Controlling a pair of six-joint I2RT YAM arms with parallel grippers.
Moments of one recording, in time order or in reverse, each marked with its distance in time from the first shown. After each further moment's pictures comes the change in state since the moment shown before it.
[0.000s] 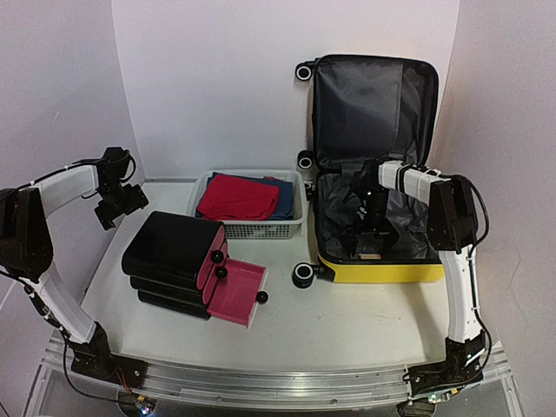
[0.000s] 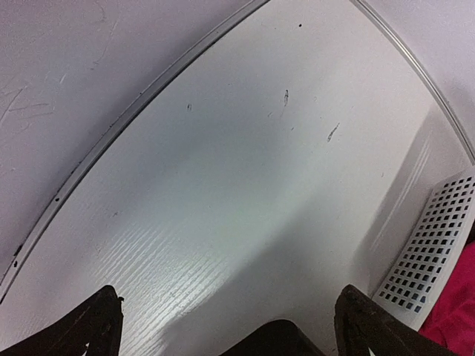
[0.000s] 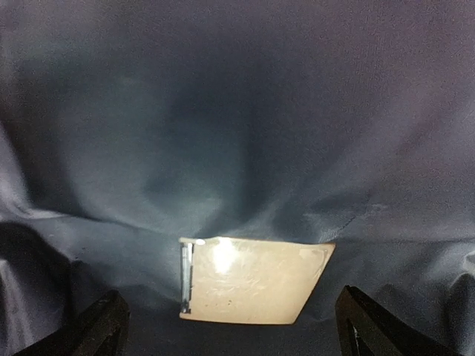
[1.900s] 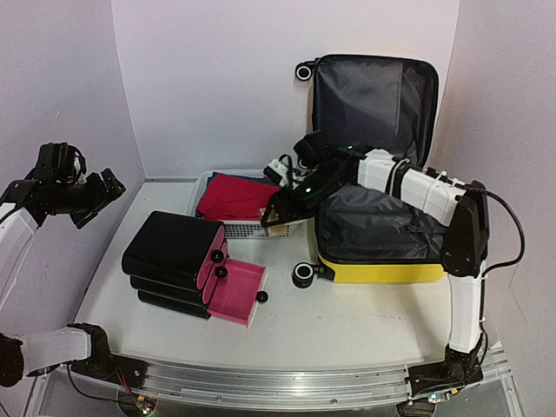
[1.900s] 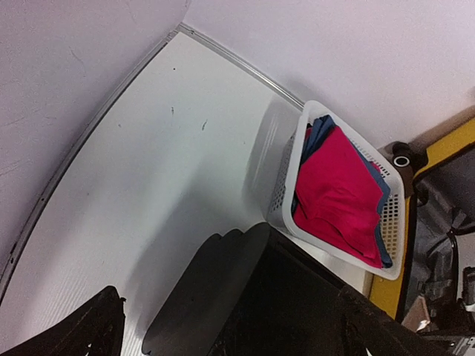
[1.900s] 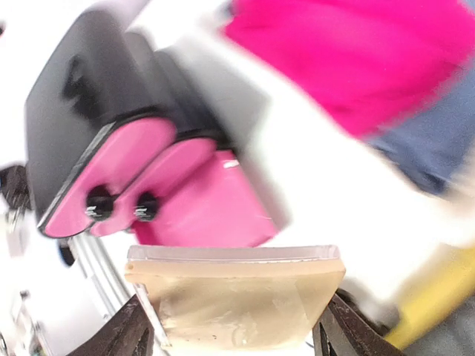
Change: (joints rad) left arm -0.003 -0.653 -0.154 -0.087 0.225 0.131; right arm 0.373 -0.265 -0.019 0.554 -0.395 -0.138
